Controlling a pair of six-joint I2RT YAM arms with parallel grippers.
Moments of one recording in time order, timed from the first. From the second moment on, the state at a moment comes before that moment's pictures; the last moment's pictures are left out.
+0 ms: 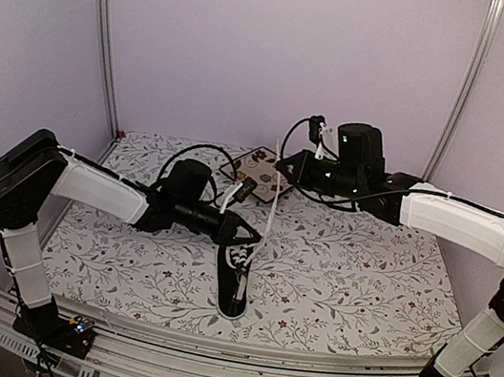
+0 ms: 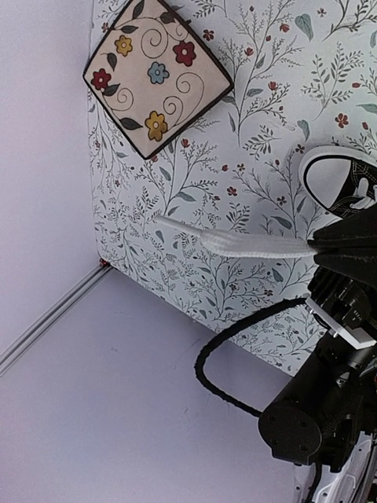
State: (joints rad) left arm -0.76 1.81 0.96 0.37 0.64 -0.39; right arm 0.77 1.65 1.32 -0.02 -0.13 0.59
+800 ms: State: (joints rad) left arm -0.76 1.83 0.99 0.41 0.60 -0.40; right arm 0.77 1.66 1.34 -0.03 -0.15 0.59
